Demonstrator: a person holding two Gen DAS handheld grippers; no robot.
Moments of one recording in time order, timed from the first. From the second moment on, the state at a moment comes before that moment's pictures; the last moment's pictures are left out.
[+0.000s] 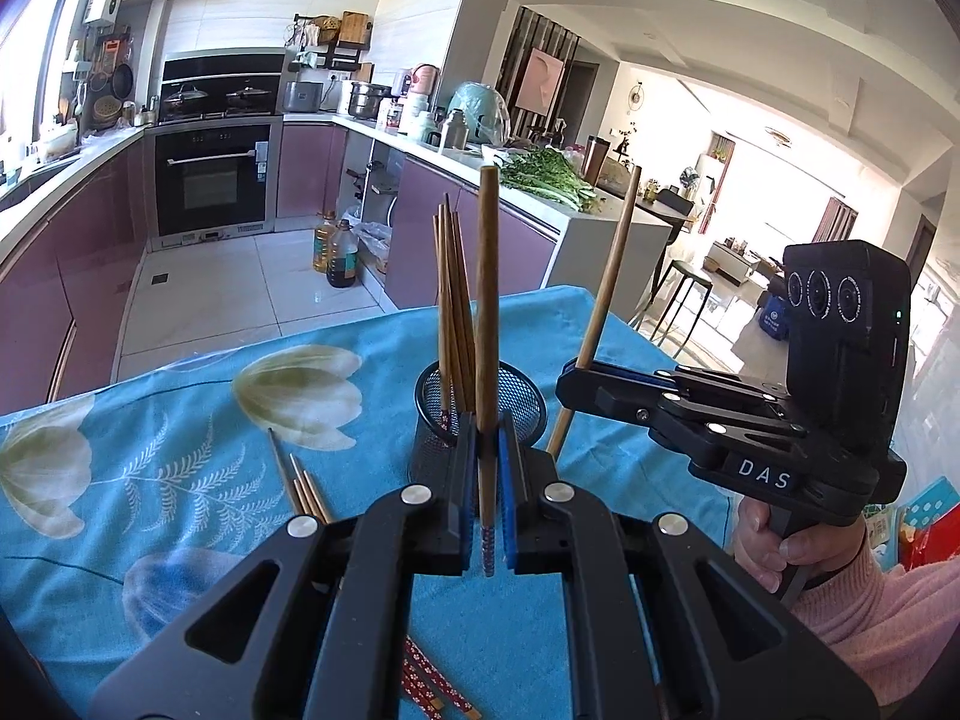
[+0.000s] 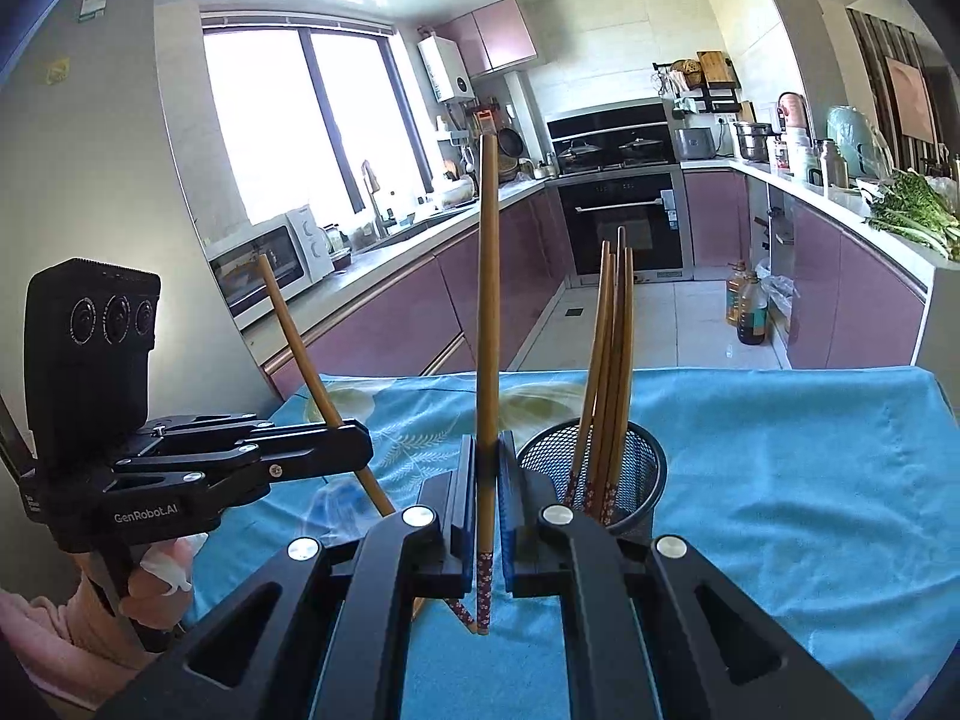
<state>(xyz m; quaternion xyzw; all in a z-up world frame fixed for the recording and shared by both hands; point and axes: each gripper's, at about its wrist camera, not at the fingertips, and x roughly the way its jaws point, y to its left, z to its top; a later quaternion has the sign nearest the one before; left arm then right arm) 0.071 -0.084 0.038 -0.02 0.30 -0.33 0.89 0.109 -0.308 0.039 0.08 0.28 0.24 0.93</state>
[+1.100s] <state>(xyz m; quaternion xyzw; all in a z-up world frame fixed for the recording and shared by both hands) 0.079 -0.098 0.071 -0.01 0.27 -0.33 0.90 0.110 -0.307 0.052 0.07 0.26 0.24 0.94</state>
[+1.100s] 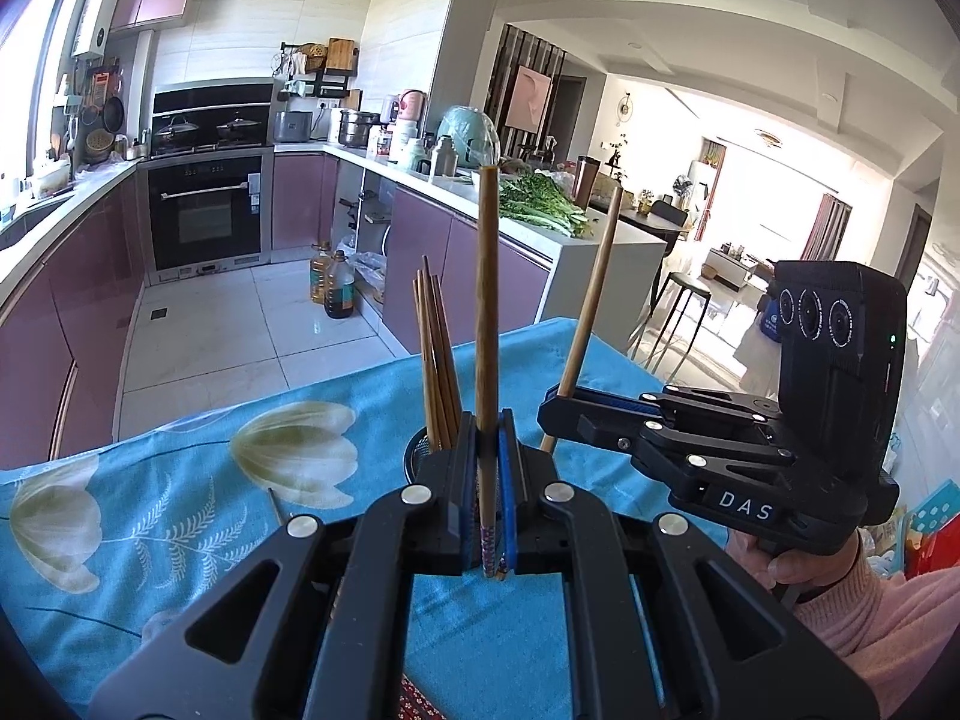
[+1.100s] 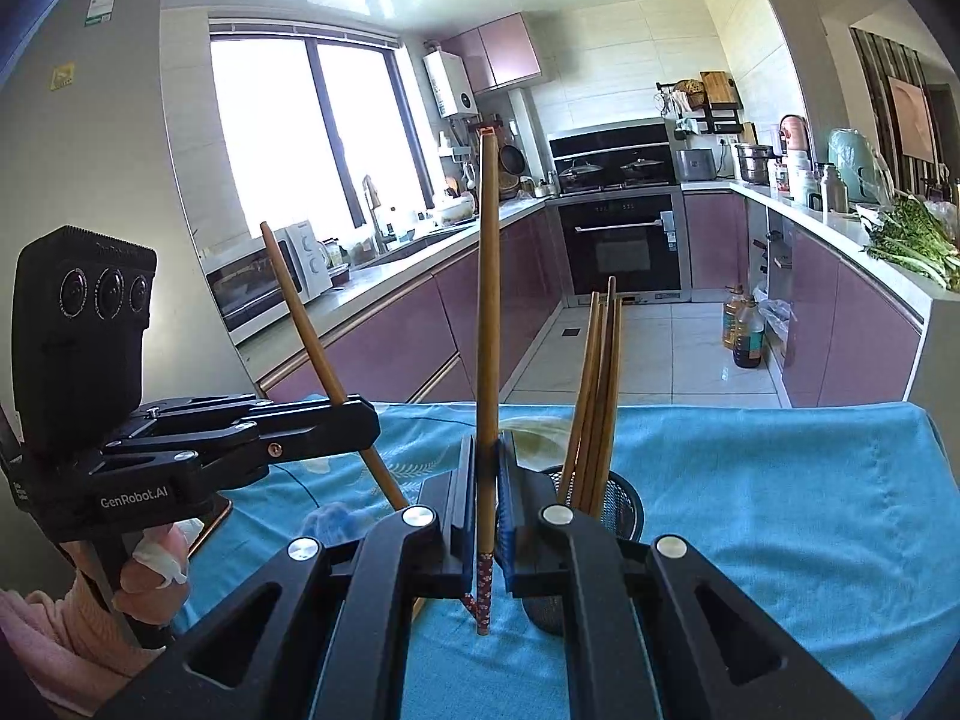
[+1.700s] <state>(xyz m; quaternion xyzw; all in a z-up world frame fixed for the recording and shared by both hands) 0.080 -0.105 0.094 0.00 0.25 -0.33 0.91 0.112 -0.310 0.062 0.07 0.24 0.23 0.94</state>
